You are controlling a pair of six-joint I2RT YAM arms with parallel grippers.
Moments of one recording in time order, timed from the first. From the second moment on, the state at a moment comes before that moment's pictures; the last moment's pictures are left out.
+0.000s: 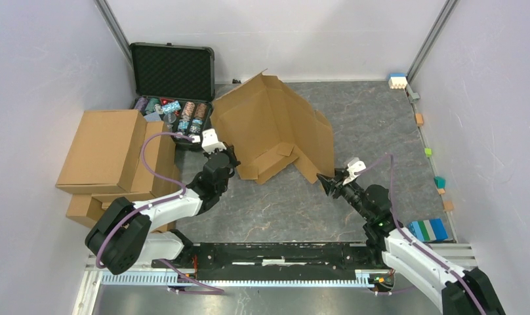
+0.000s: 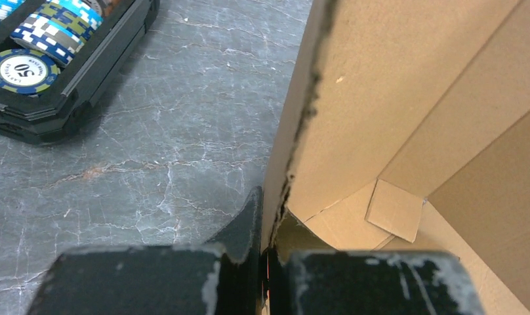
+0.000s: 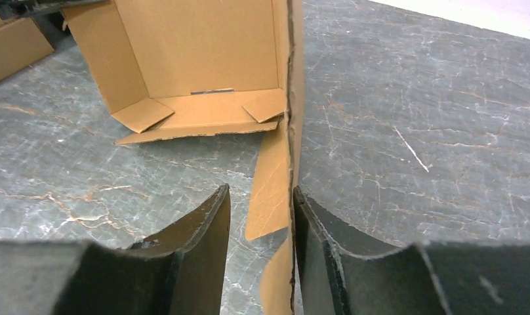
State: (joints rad) left arm -0.65 1.26 0.45 0.57 -0.64 -0.52; right arm 0.49 0.65 0.03 0.59 -0.16 0.05
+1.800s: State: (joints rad) left arm -0.79 1.43 0.62 0.49 -0.89 -0.54; right arm 0.66 0.71 0.02 0.42 0.02 0.23
